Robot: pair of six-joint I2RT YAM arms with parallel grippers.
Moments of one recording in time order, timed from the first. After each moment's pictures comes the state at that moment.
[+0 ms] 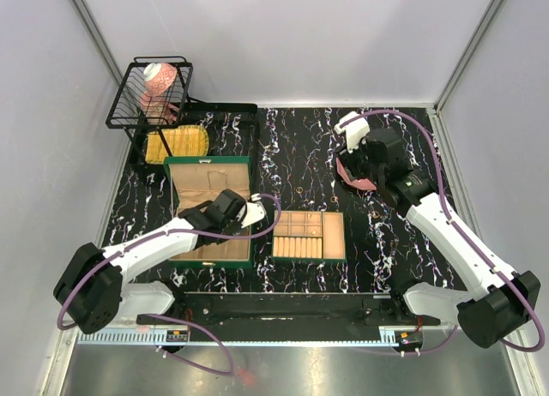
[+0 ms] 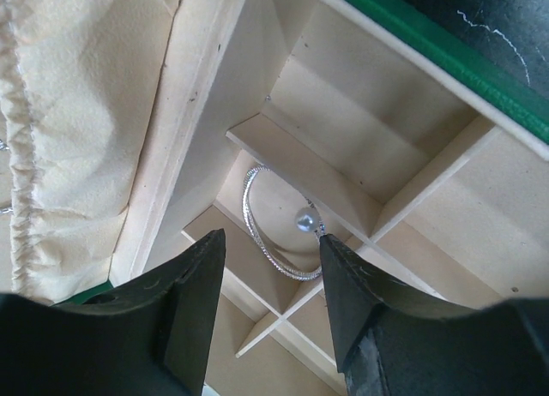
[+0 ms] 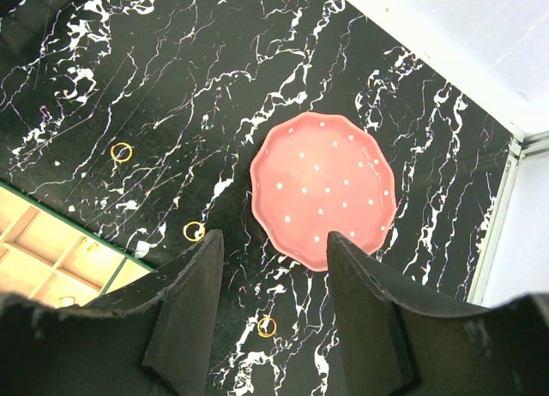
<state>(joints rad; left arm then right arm) -0.71 1.22 0.66 -0.49 -0.30 0.50 0.47 1.17 1.13 -0.43 0.16 -0.30</state>
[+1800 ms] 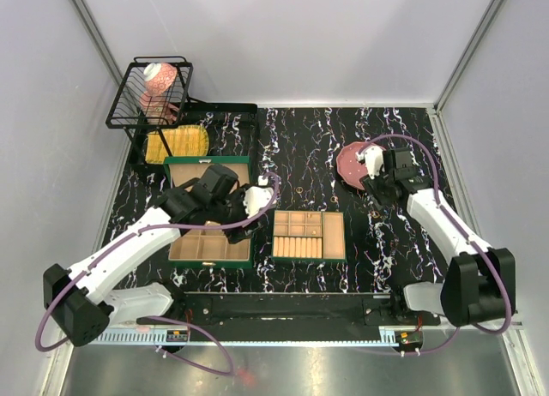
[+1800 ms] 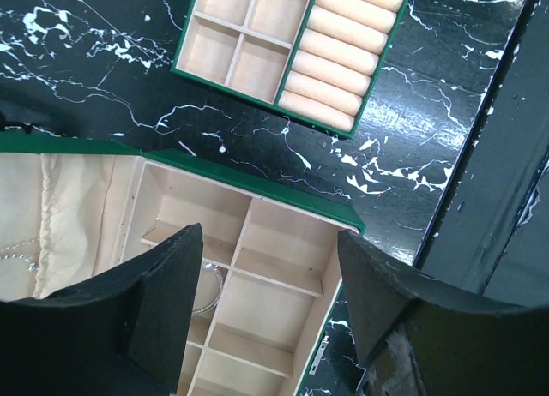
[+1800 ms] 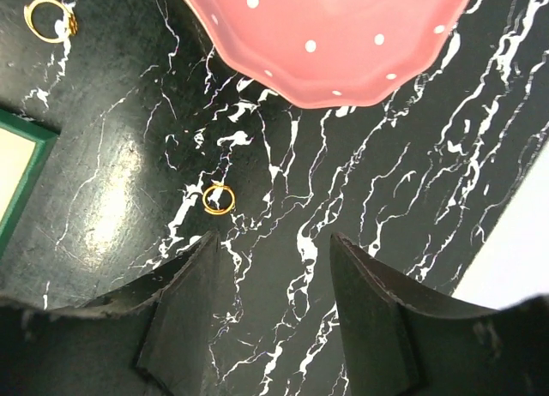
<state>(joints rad) -0.71 1.11 1.01 -0.81 0.31 0.46 0.18 1.26 0.89 -0.52 0.09 -0.44</state>
